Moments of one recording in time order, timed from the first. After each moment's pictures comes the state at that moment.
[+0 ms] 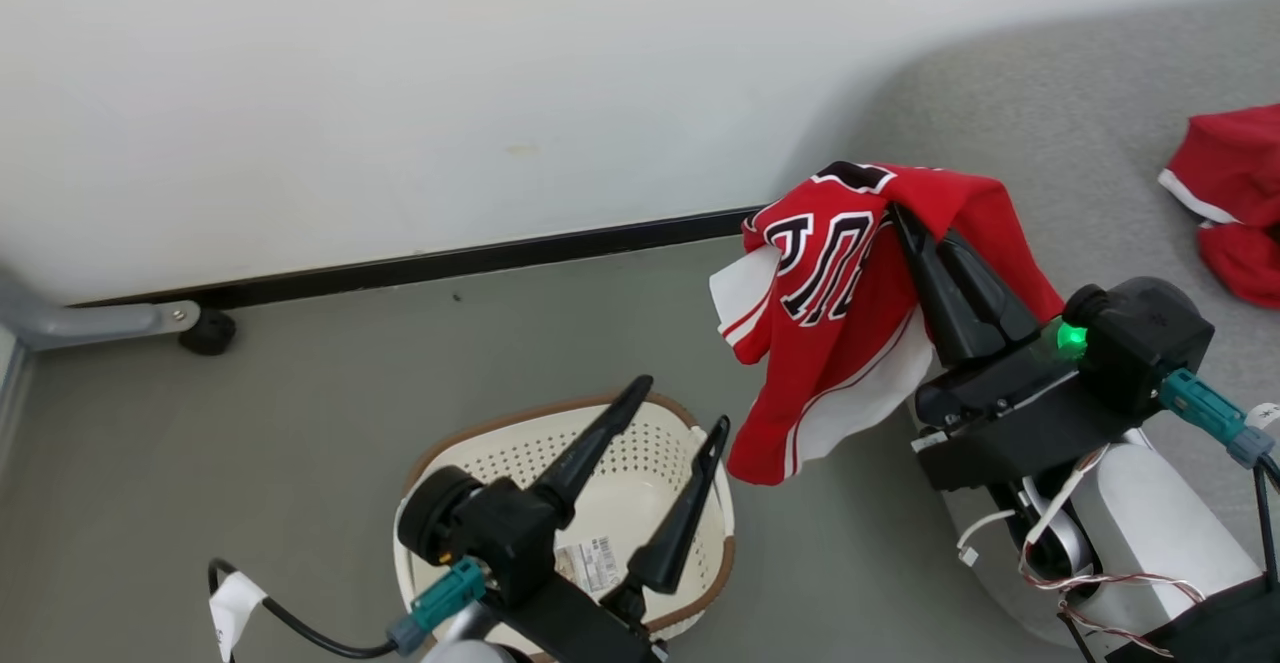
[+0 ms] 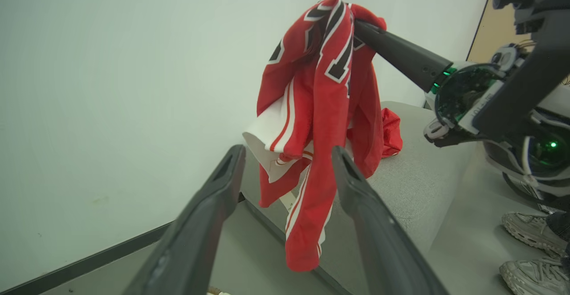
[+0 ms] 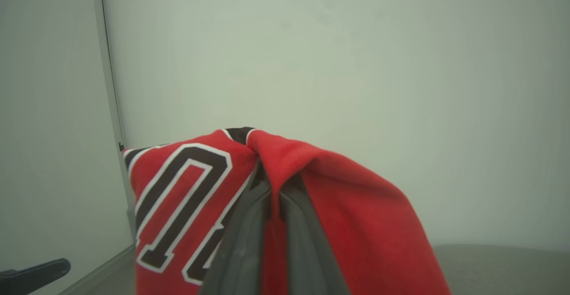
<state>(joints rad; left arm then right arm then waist) -0.25 0.17 -0.62 0.01 -0.47 -0.05 -0.12 -0.38 -0.20 0.37 0.02 0.32 0.07 -0.14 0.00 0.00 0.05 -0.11</state>
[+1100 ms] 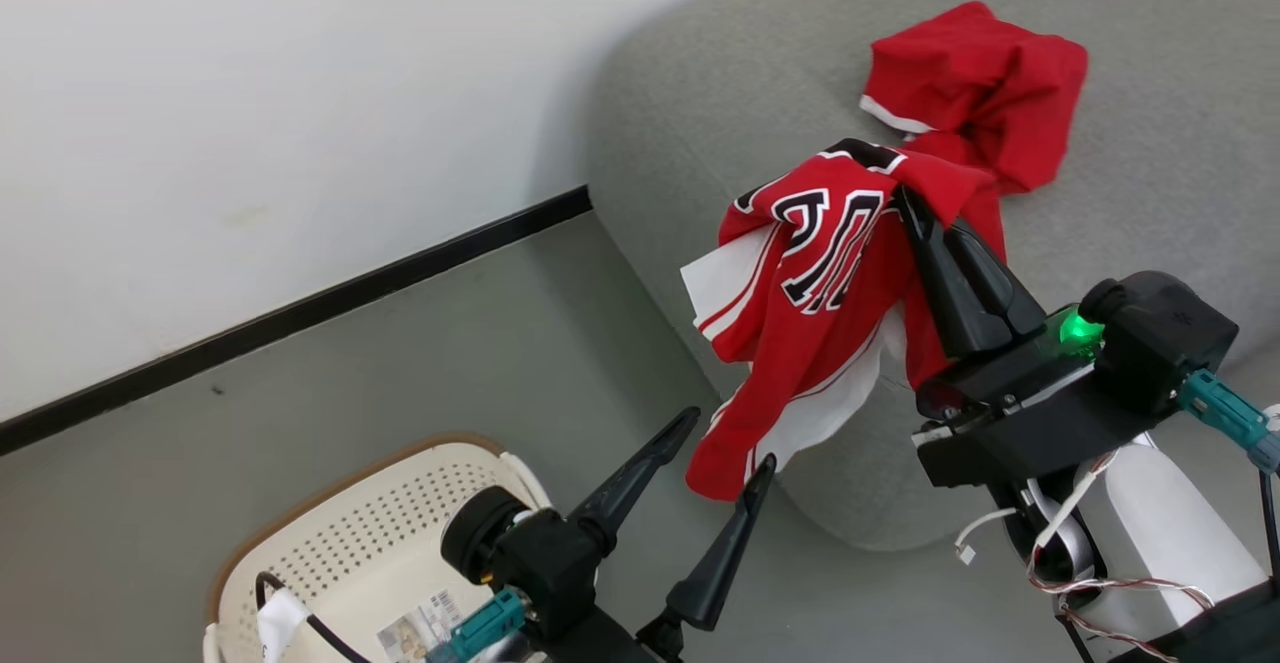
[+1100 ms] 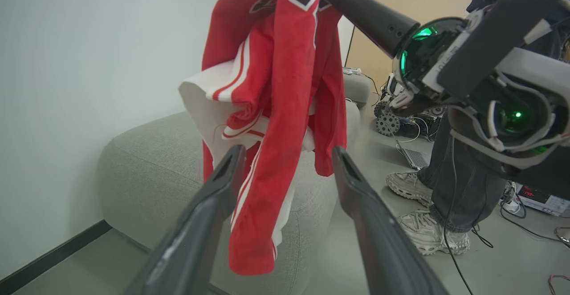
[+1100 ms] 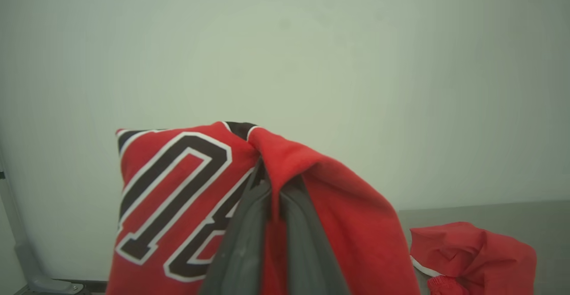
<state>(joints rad) -0.23 0.14 -0.69 0.04 -0.46 -0.08 -0.16 -0.38 -0.20 0.36 -0.03 0.34 0.05 -0.13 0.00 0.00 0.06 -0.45</state>
